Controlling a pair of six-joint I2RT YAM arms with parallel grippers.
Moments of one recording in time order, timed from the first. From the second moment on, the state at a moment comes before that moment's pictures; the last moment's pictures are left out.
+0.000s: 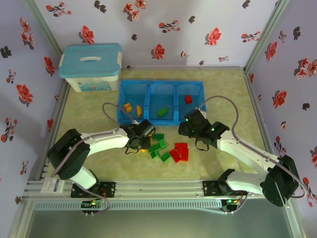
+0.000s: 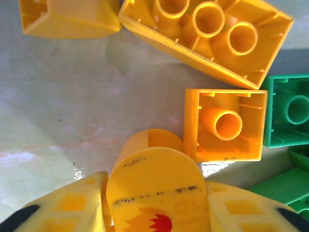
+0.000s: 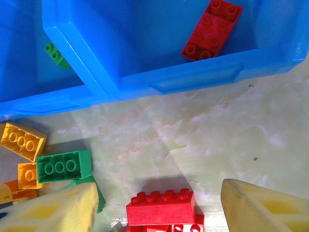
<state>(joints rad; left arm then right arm) -0.91 1.56 0.85 -0.55 -0.18 -0.83 0.72 1.15 0.81 -0.66 0.18 0.84</state>
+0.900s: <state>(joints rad) -0.48 1.59 1.26 -0.68 -0.13 -0.54 0.76 1.14 0.80 -0.64 0.18 0.85</state>
